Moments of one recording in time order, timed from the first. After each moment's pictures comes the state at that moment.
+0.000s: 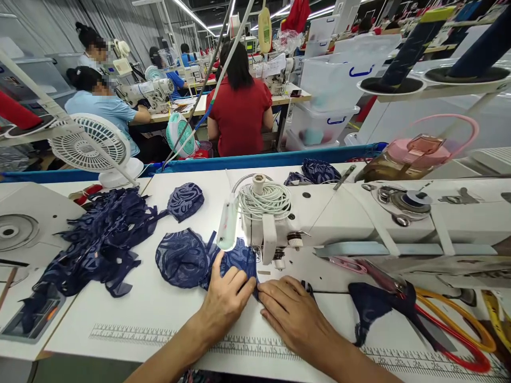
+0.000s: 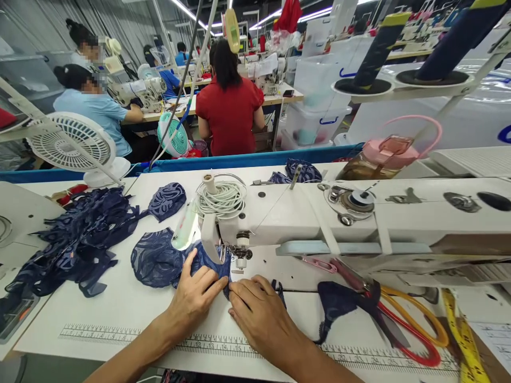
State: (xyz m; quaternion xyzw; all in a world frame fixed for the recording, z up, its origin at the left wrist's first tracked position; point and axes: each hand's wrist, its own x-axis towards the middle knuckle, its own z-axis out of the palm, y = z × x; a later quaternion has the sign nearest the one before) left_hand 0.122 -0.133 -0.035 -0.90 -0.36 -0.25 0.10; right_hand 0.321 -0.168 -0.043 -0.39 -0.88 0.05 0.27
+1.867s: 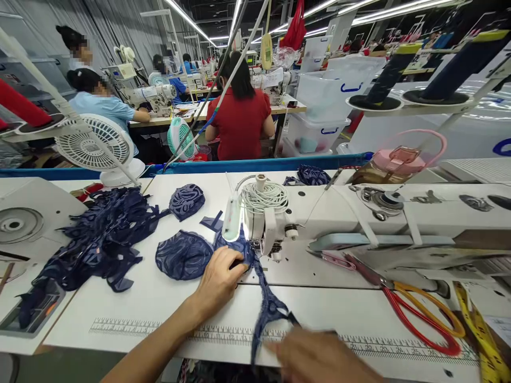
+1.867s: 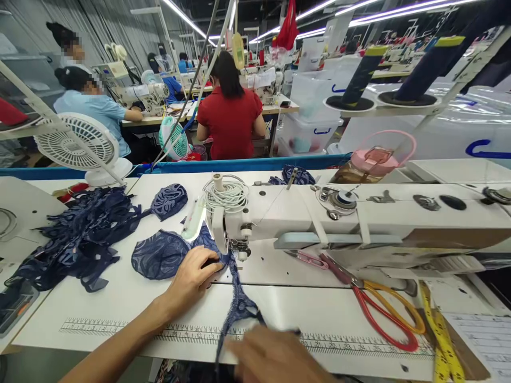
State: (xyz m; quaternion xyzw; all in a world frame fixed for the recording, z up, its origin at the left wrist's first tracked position) left_hand 0.104 -0.110 -0.040 -0.90 -0.35 -0.26 -0.03; right_hand 0.349 -0.217 0.011 -0.36 -0.91 0.16 0.13
